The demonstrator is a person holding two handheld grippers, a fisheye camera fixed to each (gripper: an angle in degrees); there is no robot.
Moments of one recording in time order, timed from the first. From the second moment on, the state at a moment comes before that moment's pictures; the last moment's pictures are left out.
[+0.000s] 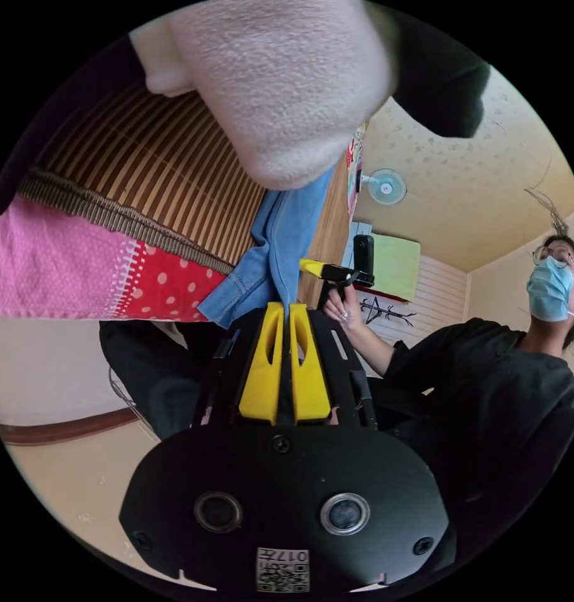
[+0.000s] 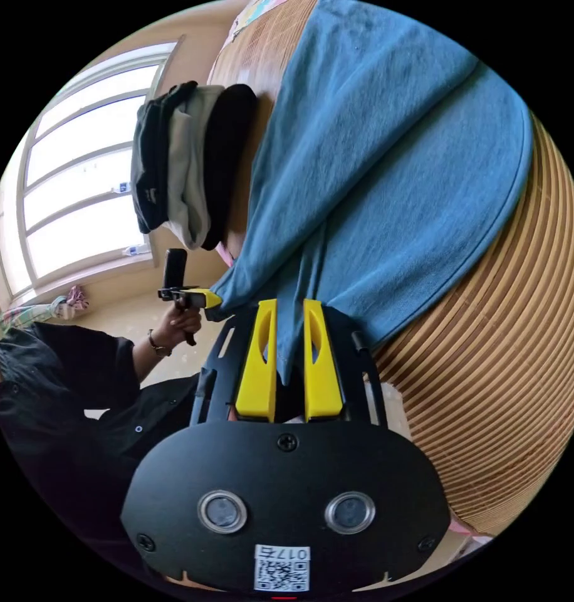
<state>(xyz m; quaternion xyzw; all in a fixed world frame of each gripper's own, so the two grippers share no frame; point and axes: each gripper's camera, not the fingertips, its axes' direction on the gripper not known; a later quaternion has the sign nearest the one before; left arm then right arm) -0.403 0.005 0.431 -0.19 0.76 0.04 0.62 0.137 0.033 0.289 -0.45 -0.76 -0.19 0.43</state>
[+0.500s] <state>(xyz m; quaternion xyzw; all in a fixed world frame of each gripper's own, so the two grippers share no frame) -0.409 -0.028 0.386 -0.23 0.73 0.12 0.63 0.207 0.080 0.308 -0.43 -0.73 -0.08 0.52</state>
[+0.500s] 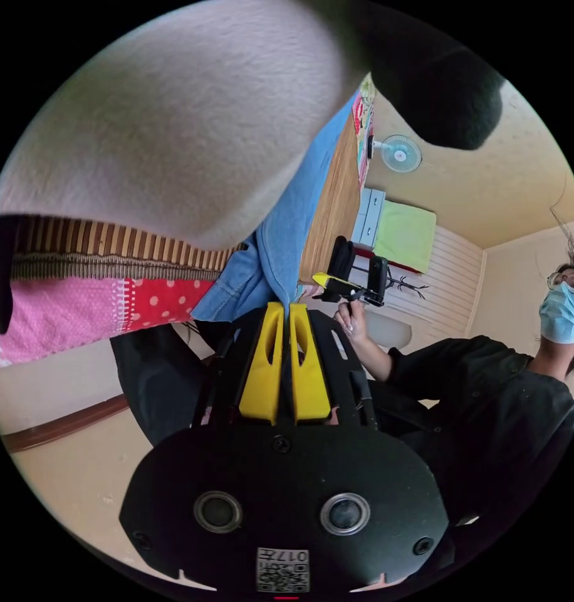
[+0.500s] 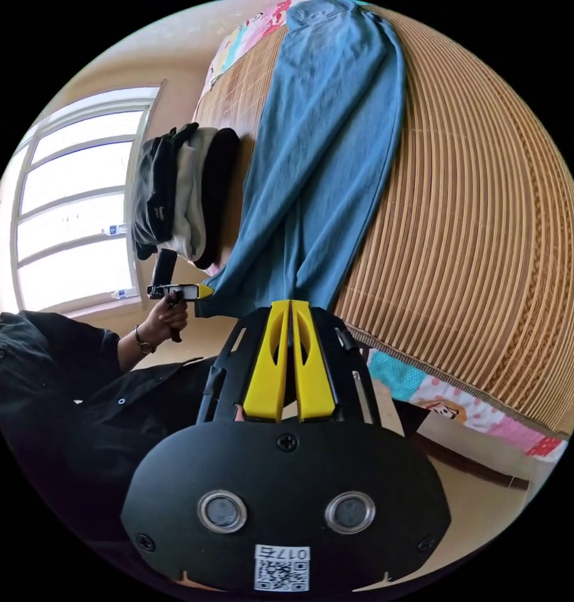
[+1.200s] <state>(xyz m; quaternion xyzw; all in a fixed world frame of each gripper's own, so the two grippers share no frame) -0.390 -0.001 0.365 -0.25 0.74 0.14 0.61 0.230 0.090 0.269 -0.38 -0.72 -0.18 0.56</state>
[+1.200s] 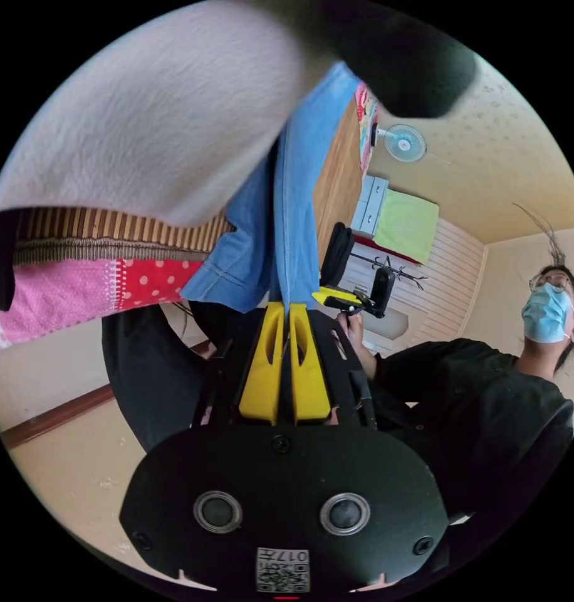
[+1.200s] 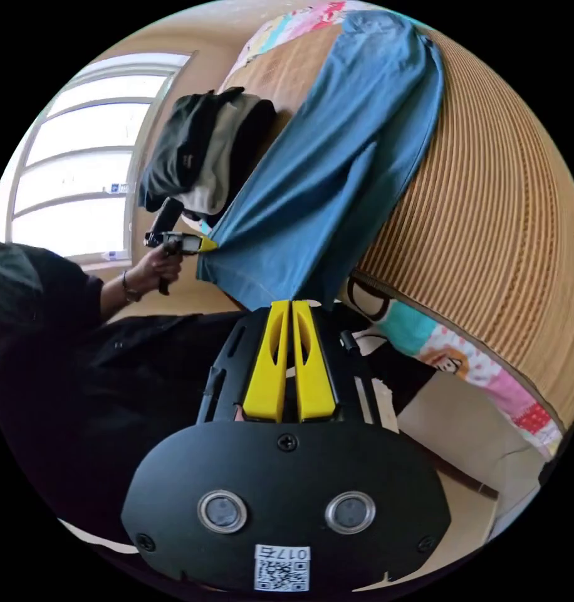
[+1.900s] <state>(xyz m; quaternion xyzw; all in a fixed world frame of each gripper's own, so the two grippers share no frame) -0.291 0.048 0.406 -0.11 0.56 0.17 0.80 0.158 0.074 0.332 -0.44 -0.65 -0.10 0.61</state>
